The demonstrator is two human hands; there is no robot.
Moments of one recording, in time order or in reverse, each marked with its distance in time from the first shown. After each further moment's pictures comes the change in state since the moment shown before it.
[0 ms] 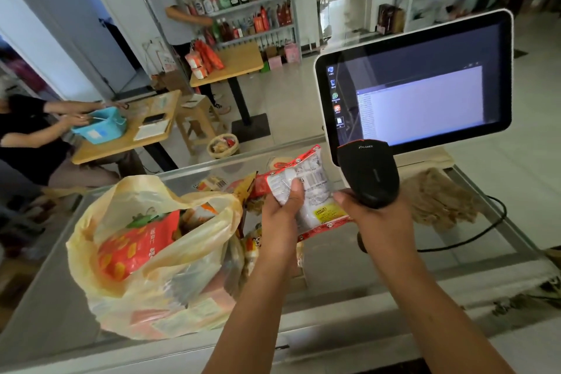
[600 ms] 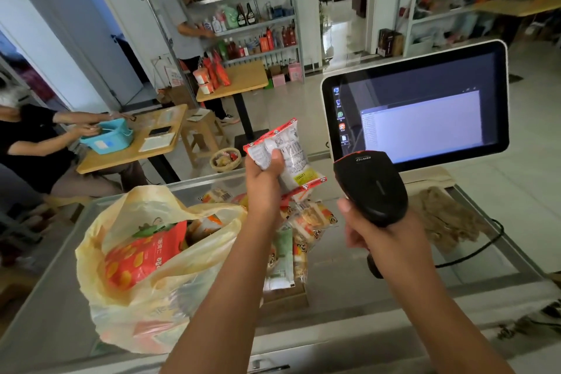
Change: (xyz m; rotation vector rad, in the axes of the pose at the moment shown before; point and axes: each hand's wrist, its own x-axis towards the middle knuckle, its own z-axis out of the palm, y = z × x) left_hand 0.051 0.054 0.002 -0.112 0.137 0.189; right_hand -0.033 -0.043 -0.009 -0.073 -0.135 -0.079
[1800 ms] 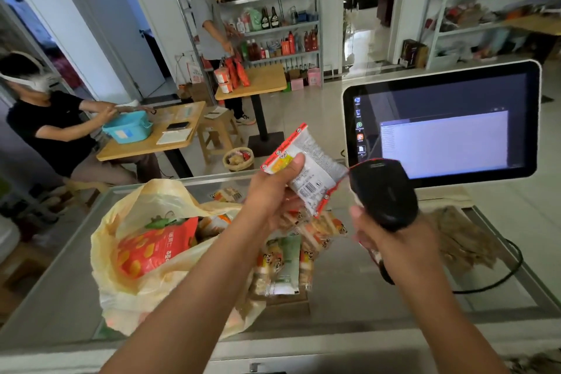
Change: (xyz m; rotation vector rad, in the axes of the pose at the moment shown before) left_hand 0.002 0.025 -0.014 0.121 -0.154 -0.268; right_hand 0.024 0.008 0.004 -0.055 0.025 0.032
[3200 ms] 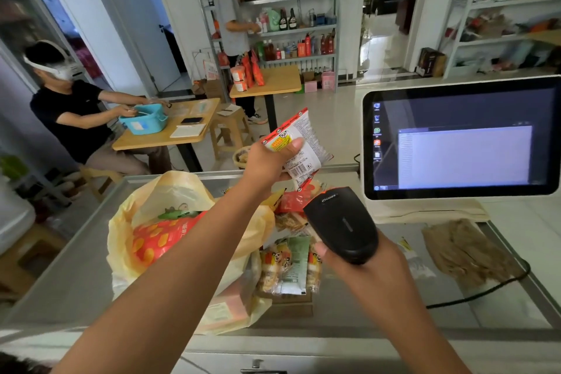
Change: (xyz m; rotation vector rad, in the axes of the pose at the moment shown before) left_hand 0.033 0.033 -0.028 0.193 0.084 0.216; right_hand -0.036 -0.003 0.028 -0.256 -0.263 -0.022
